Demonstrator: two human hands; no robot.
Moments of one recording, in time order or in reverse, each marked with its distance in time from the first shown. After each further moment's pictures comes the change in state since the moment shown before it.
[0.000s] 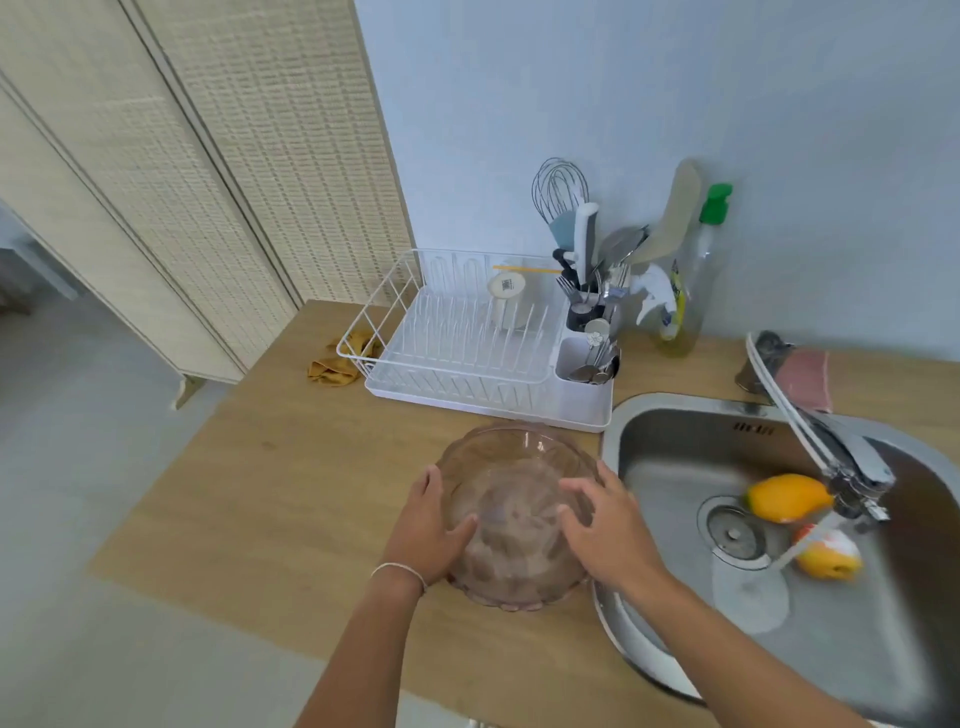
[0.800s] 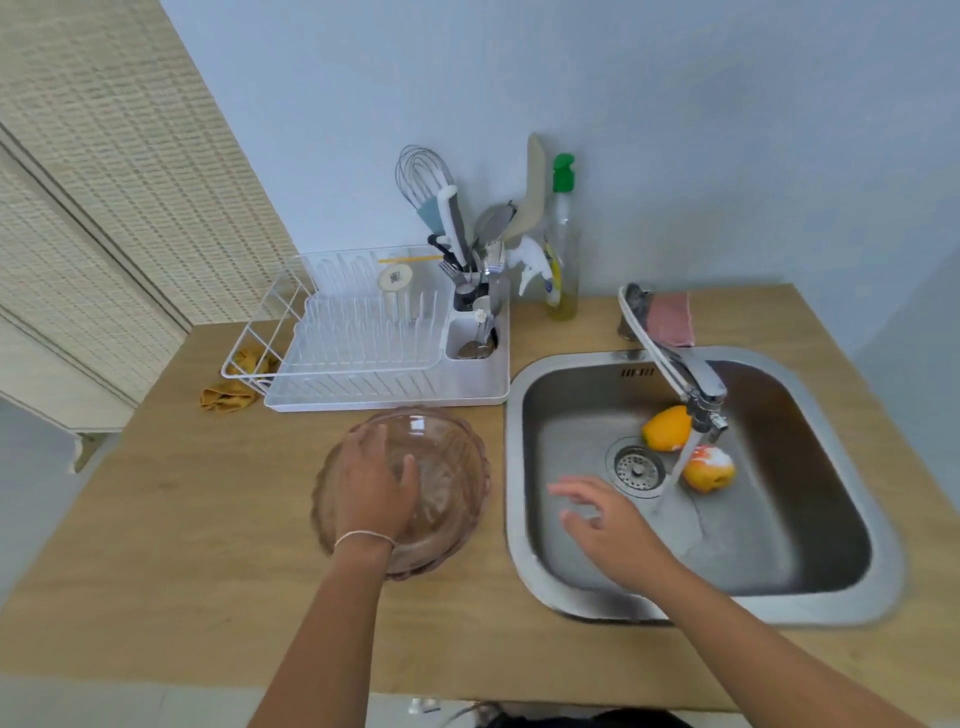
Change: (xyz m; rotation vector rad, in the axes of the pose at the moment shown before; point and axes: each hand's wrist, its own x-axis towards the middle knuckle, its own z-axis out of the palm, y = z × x) left_hand 0.015 0.063 0.021 0.154 0.303 0.084; right_hand -0.057 0.091 -0.051 0.260 0.029 -0.002
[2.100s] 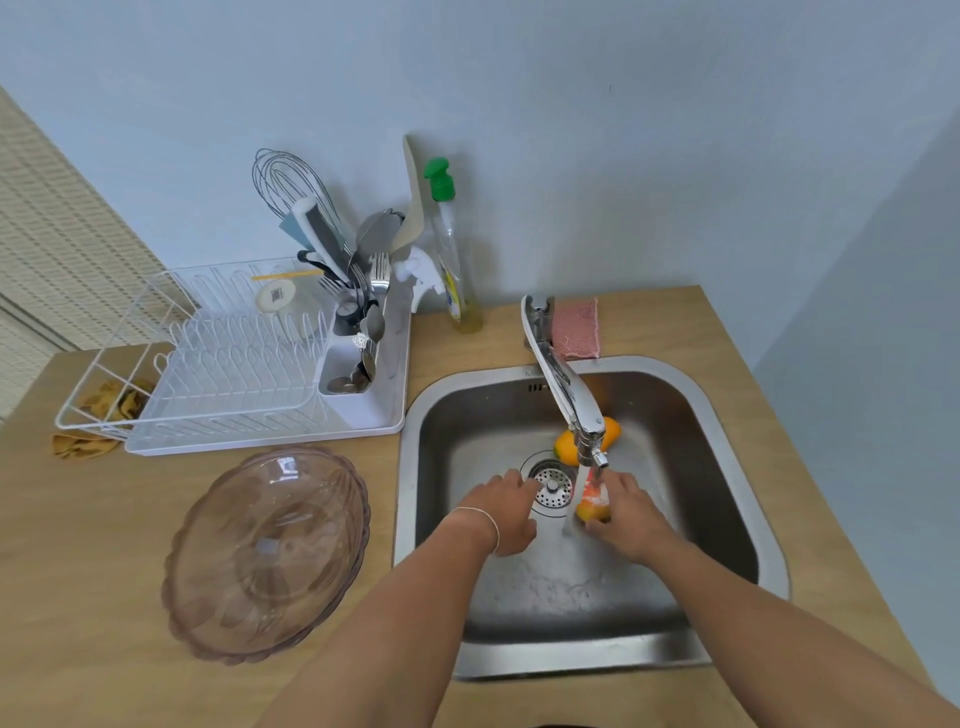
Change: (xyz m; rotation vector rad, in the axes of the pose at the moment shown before) left_hand -0.013 0.190 0.182 0.448 -0.845 0.651; right_hand 0.059 0.148 -0.129 -0.497 -0.016 0.327
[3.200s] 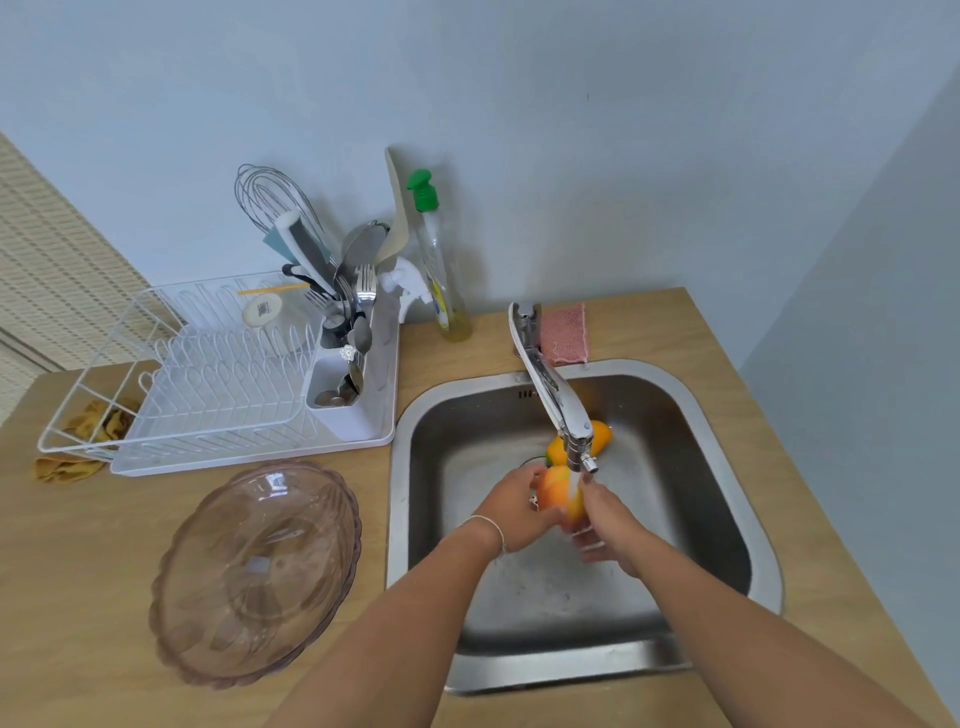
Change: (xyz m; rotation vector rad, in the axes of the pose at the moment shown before) left_hand 0.005 0.023 -0.007 -0.796 0.170 -0.068; right_hand -0.010 -0.046 -0.009 0.789 -0.165 0.423
